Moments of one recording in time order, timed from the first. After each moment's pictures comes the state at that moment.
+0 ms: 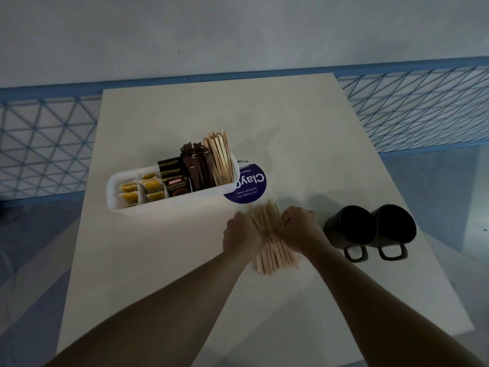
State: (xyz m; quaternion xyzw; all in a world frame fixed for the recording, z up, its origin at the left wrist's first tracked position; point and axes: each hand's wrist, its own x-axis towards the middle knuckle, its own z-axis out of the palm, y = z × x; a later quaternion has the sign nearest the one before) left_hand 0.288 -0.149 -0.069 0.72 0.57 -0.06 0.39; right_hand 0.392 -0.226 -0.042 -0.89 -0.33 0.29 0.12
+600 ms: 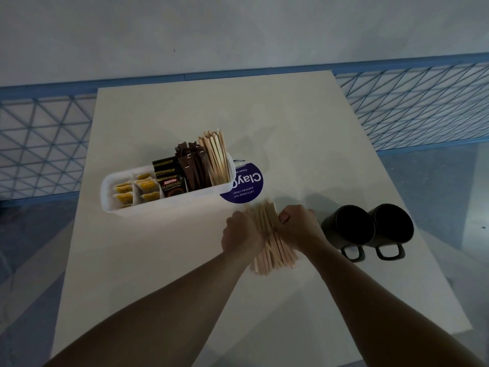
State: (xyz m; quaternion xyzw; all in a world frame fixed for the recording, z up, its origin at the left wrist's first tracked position) left_hand 0.294 -0.154 -0.073 0.74 0.56 -0.06 0.36; right_hand 0.397 -0.225 -0.046 -0.90 -0.29 0.30 0.14
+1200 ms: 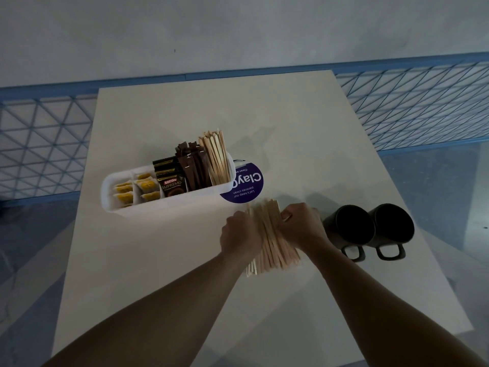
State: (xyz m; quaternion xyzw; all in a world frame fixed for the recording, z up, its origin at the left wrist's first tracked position) left_hand 0.289 -0.154 -0.064 0.77 0.55 -0.06 0.32; right_hand 0.396 -0.228 -0.037 -0.90 -0.29 0.26 0.17
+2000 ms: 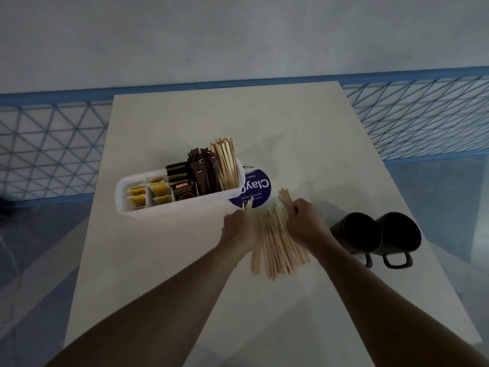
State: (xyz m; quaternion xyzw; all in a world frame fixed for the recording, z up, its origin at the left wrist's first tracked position) left_hand 0.276 -0.128 -0.034 0.75 0.52 -0.07 0.40; right_hand 0.397 -0.213 -0.027 -0.89 -0.27 0.29 0.22
